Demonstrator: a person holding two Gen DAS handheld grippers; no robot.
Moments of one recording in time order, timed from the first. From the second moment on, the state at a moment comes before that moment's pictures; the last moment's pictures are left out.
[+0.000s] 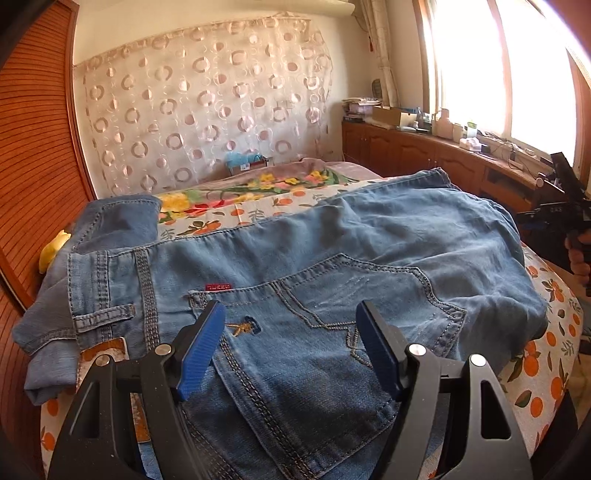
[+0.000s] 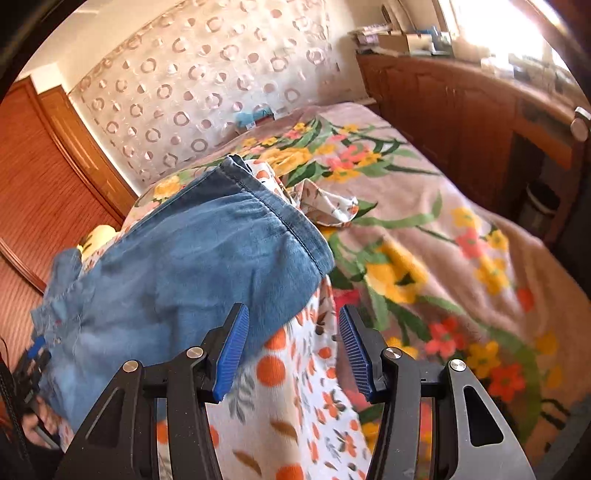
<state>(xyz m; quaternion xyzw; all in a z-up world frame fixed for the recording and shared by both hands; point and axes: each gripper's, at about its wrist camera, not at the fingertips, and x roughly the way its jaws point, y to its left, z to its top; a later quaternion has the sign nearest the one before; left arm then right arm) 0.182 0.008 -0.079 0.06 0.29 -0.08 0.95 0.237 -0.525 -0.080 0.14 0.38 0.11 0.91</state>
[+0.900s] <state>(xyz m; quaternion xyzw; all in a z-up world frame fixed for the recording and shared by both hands) 0.127 0.070 -0.020 0.01 0.25 -0.03 0.97 0.203 -0.370 0.036 0.09 0.29 0.28 0.91</state>
